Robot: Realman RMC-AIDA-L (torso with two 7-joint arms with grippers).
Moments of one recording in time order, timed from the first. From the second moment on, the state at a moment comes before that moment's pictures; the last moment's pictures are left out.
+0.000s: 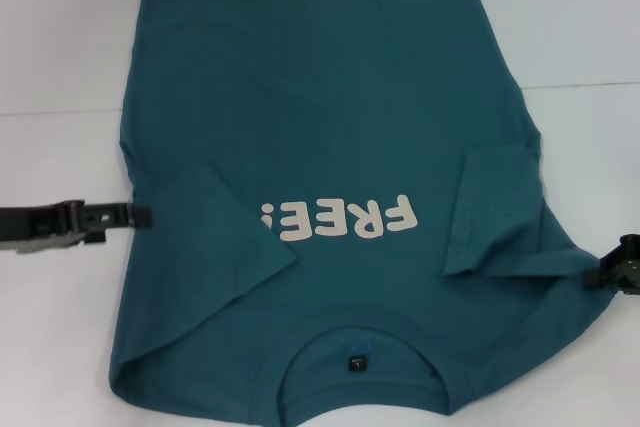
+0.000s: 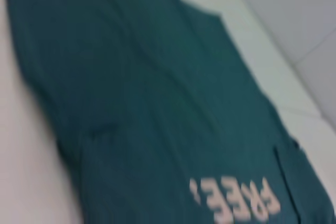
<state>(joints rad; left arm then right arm) -0.54 -2.06 0.68 1.00 2.26 1.48 -2.43 0.59 1.87 -0.60 -0.61 -2.47 -1.42 2.62</state>
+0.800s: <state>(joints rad) -0.56 -2.07 0.69 1.05 2.48 1.70 -2.71 0.58 1.90 -0.60 -0.69 -2.47 -1.46 2.60</state>
